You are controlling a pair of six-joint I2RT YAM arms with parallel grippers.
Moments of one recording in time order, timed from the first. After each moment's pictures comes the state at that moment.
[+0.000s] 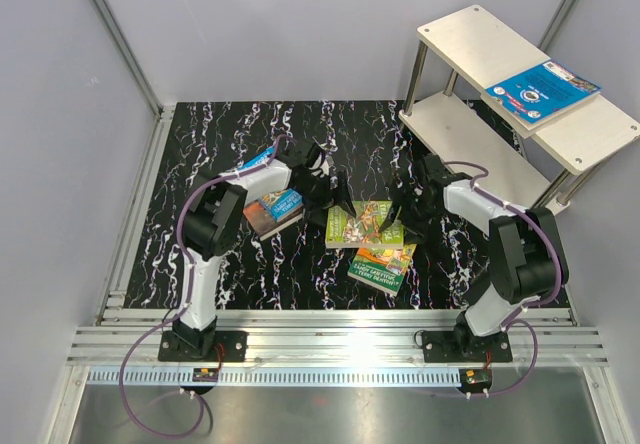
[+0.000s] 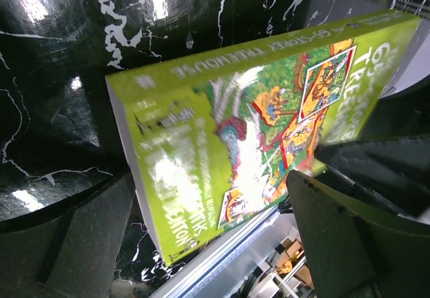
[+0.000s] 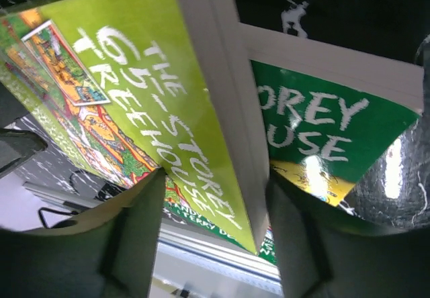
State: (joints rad) left arm -0.54 2.11 1.48 -0.52 0.62 -0.67; right arm 0.26 1.64 0.99 -0.62 -0.33 0.70
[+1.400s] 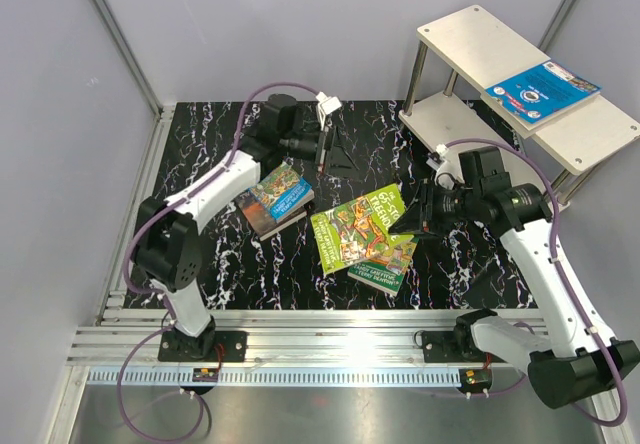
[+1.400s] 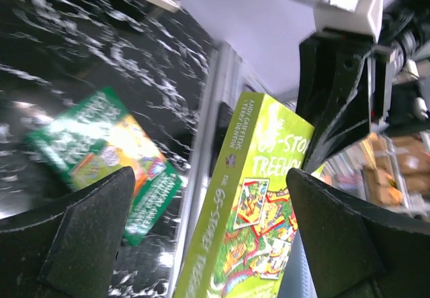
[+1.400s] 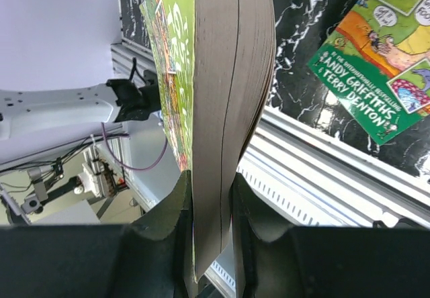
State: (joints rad) left arm -0.49 1.76 1.50 -0.16 1.08 -0.52; right arm 0.28 1.07 1.21 -1.06 -0.66 0.53
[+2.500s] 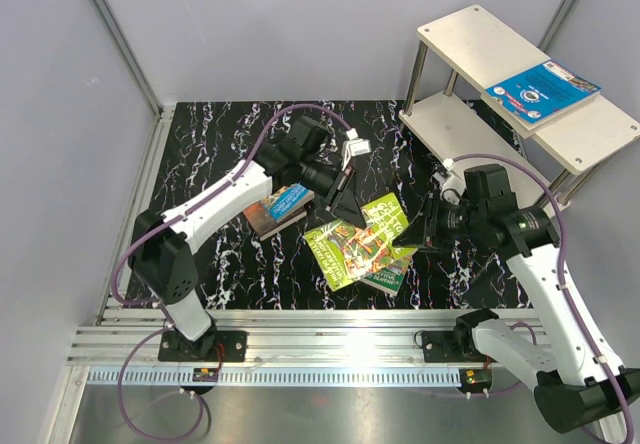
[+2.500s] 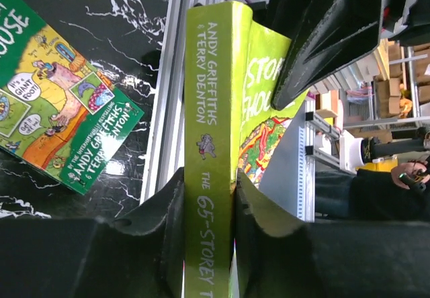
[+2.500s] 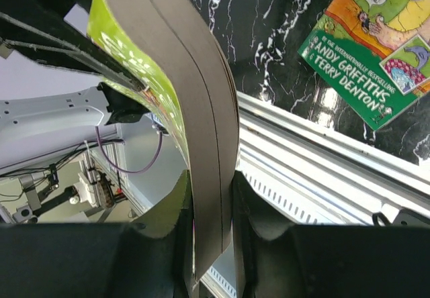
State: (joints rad) left arm -0.69 1.69 1.51 -0.63 1.08 -0.18; right arm 0.29 0.95 1.11 -1.03 -0.64 0.58
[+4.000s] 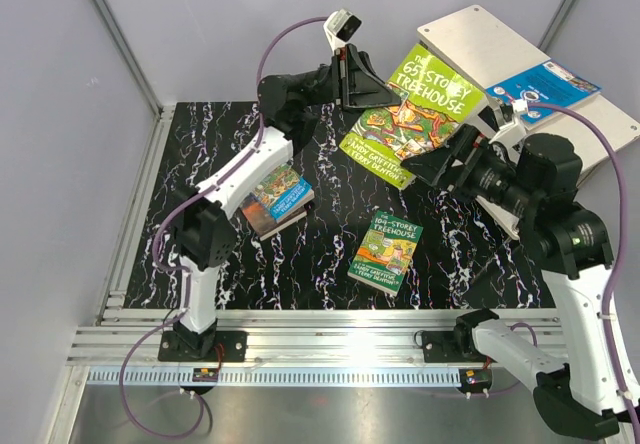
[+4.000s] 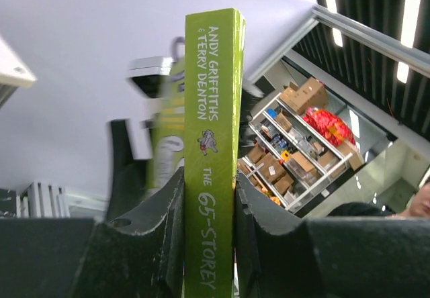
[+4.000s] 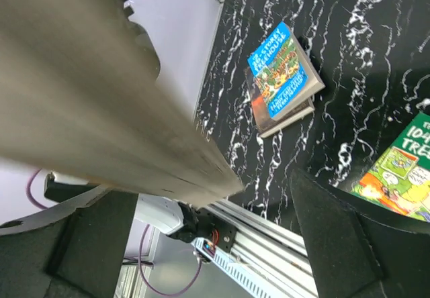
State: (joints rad) left arm -0.62 2.03 2.00 1.01 1.01 -1.80; right arm 0.28 0.93 1.48 -0.82 -0.38 0.77
